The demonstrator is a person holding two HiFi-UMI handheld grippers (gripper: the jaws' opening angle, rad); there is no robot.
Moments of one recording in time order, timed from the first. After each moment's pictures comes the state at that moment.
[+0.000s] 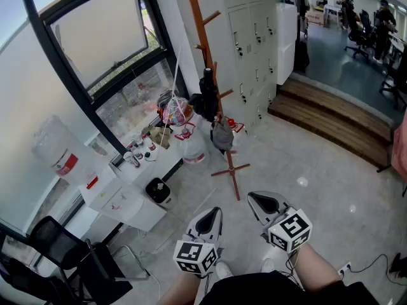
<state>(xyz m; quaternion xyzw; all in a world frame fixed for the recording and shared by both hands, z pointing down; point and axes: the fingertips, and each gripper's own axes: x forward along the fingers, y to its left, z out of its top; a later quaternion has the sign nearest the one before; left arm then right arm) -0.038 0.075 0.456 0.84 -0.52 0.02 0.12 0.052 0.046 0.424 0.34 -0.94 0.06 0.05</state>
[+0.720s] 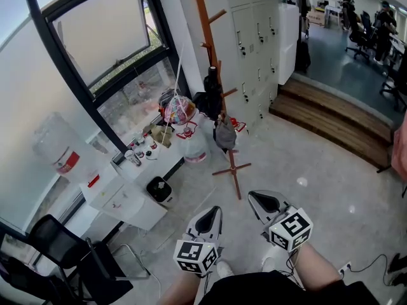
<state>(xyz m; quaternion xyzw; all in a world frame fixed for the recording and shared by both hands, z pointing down) -0.054 0.076 0.455 0.84 -0.53 0.02 0.12 0.038 0.047 0.424 0.34 -0.94 0.06 0.04</state>
